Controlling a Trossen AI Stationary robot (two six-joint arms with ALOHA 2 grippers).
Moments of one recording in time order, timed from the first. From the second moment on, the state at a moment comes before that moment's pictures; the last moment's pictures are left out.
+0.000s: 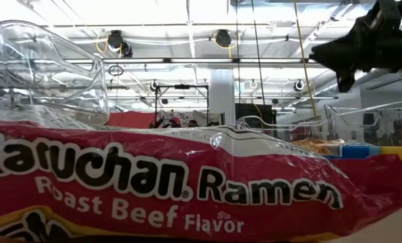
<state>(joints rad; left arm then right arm) -0.25 1.00 1.36 -0.53 -0.16 0.06 -0.04 0.13 0.02 0.24 0.16 0.39</state>
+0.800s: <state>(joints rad) 0.01 1.17 1.71 -0.46 0.04 0.16 -0.02 1.33 0.67 0.51 0.05 0.23</state>
